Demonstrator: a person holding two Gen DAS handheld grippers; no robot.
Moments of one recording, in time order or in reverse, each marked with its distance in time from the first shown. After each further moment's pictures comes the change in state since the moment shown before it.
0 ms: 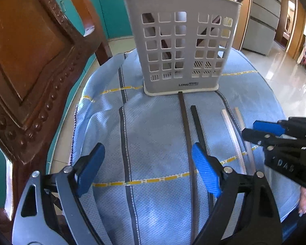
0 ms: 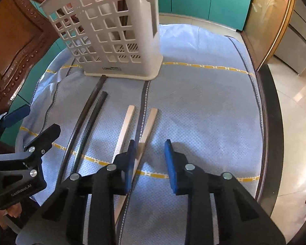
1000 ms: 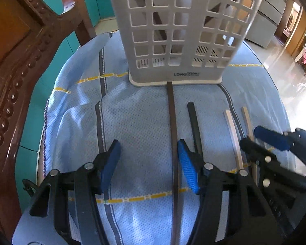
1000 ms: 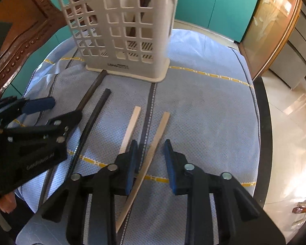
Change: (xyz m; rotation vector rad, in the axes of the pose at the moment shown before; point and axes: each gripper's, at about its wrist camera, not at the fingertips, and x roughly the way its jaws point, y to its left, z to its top) left arm 0.043 -0.005 0.023 -0.038 0.152 -0.086; right arm 0.012 0.028 -0.004 -0.087 -0.021 -0.082
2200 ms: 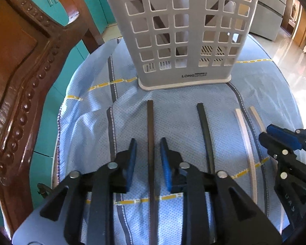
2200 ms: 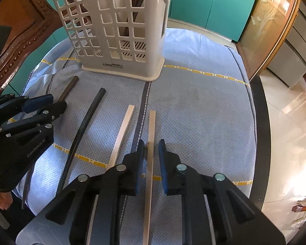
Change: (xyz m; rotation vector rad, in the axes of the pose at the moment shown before) left arm 0.009 -0.030 0.017 0.050 -0.019 0.133; right arm 0.001 -0.009 -0.004 0.016 0.004 -0.018
